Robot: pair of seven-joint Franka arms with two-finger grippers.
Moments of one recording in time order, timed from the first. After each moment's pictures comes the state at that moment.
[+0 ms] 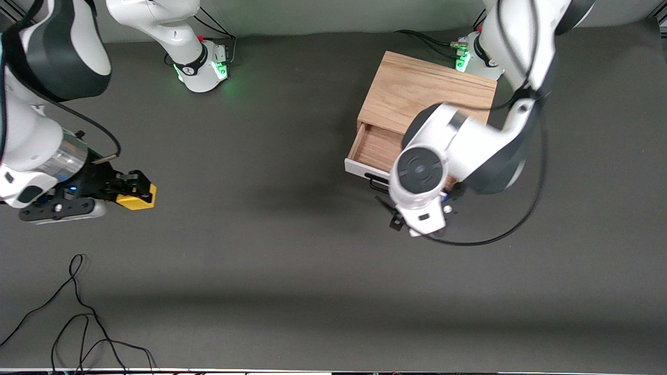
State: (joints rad) left arm -0.33 0.62 -0.28 -1.09 0.17 1.50 -1.60; right arm 0.16 0.19 0.02 -1.50 0.04 1.75 0.08
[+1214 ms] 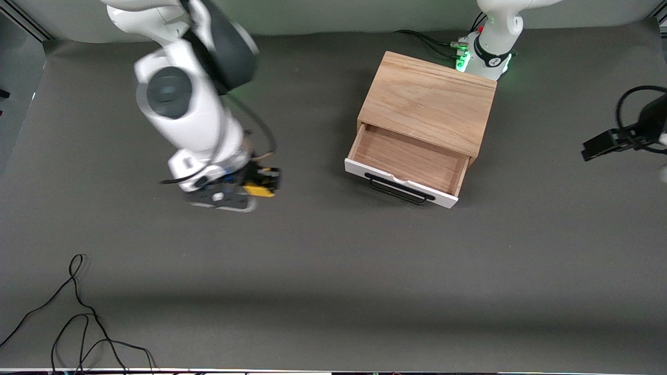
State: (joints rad) left arm 0.15 0.11 -0.18 -1.40 0.04 1.45 -0.19; right arm 0.56 0.45 0.02 -1.27 0.04 1.76 0.81
